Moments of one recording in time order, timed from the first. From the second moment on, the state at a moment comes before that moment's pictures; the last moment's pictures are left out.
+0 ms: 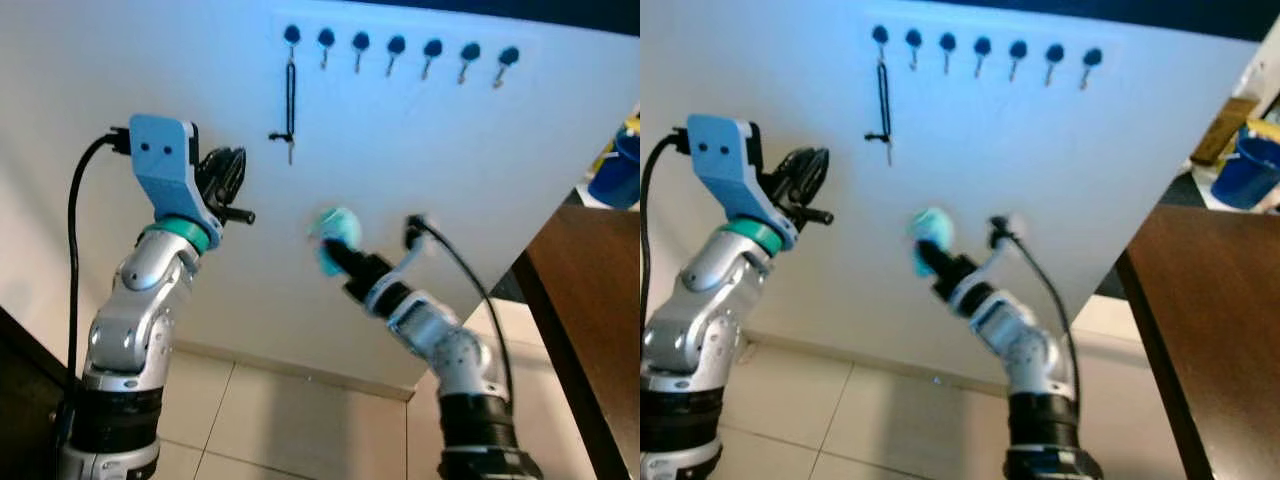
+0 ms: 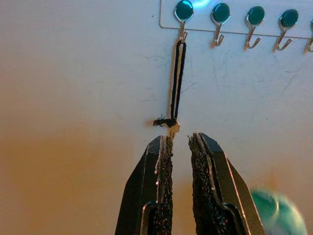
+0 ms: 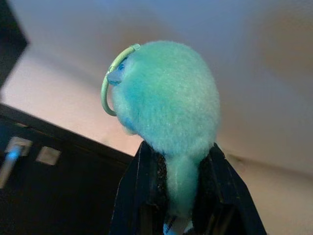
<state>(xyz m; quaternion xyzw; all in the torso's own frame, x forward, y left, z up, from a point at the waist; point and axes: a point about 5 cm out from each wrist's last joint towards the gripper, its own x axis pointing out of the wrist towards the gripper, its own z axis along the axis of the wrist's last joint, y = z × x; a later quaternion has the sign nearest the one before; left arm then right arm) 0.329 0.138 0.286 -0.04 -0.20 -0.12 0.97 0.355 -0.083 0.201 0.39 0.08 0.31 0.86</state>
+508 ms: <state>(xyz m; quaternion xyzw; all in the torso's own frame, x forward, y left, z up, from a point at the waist) 0.329 0.139 0.286 -0.04 -0.20 -0.12 0.97 0.364 -0.086 0.184 0.50 0.13 0.21 0.83</state>
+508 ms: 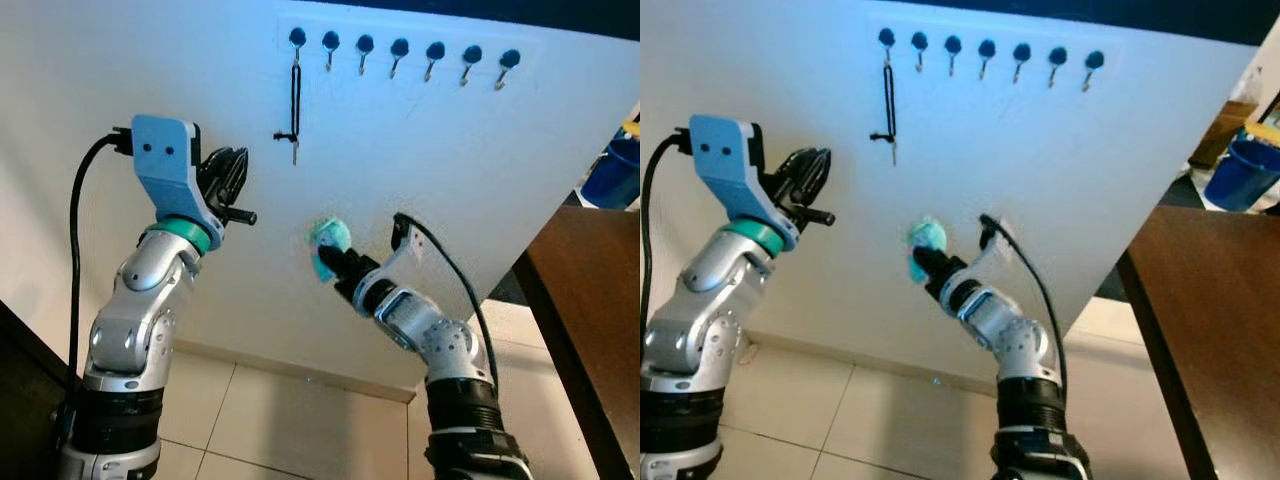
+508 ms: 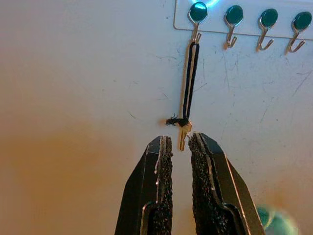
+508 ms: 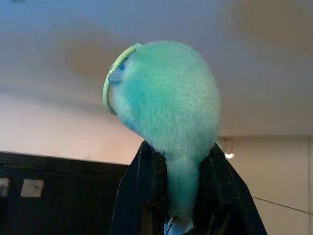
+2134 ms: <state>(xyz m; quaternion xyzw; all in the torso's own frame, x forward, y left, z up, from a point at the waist) 0.324 0.130 0.286 -0.05 -0.20 -0.12 0.97 0.408 -0.035 0.338 0.41 -0.13 0.31 0.85</state>
